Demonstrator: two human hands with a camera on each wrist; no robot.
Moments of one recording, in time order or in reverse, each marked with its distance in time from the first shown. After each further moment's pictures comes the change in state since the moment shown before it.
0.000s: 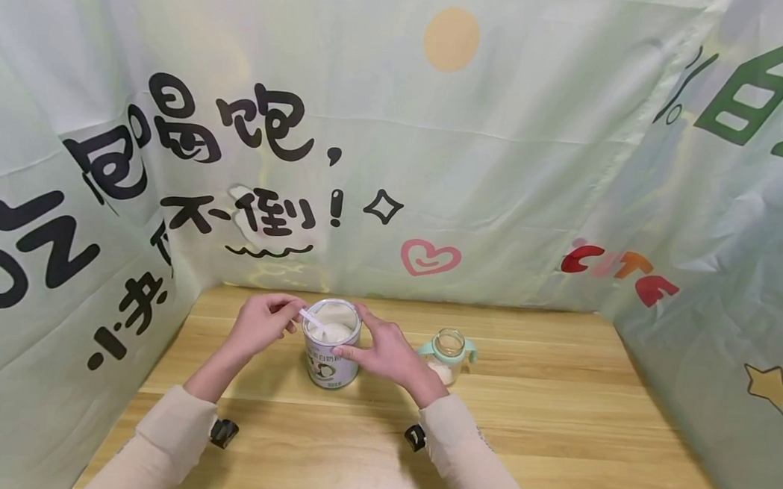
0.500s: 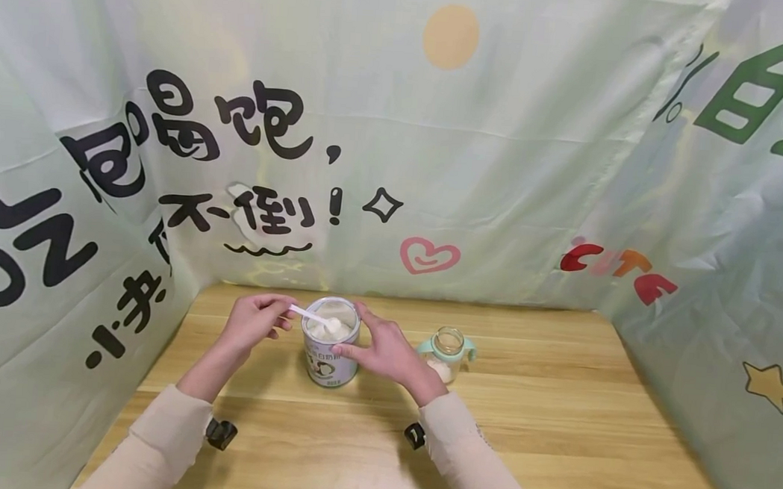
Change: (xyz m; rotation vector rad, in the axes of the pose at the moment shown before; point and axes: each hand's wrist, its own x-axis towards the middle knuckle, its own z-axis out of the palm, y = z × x) left_hand -0.001 -0.002 -0.005 -0.186 0.032 -0.191; right_hand 0.000 0.000 0.000 -0.014 0.001 -0.007
